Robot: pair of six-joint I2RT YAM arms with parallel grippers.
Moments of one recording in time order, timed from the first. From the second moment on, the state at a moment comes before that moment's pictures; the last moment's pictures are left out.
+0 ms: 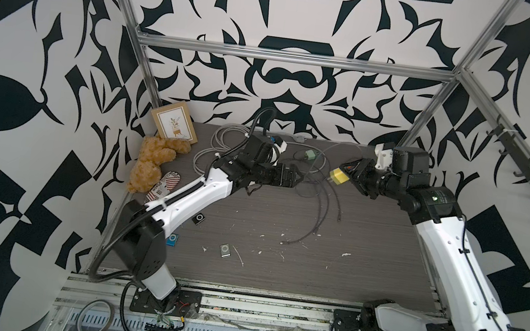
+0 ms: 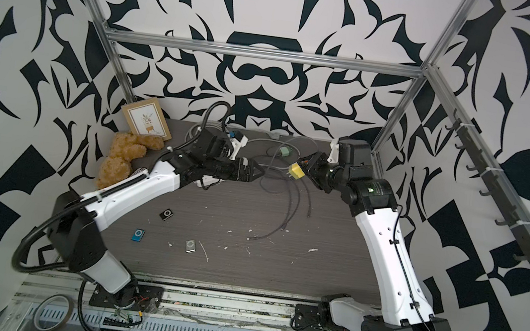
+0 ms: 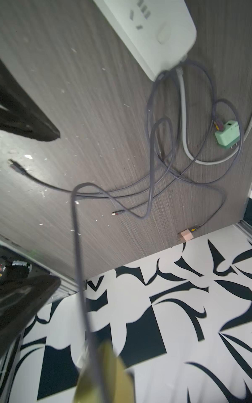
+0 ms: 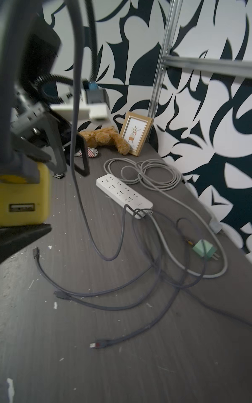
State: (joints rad) left arm -0.66 1.48 1.31 -0.42 0.36 -0.60; right arm 0.25 1.22 1.41 -0.83 -0.33 0.87
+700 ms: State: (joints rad) left arm -0.87 1.50 1.27 -0.25 0.28 -0.52; right arm 0.44 1.28 1.40 -0.77 -0.21 0.91
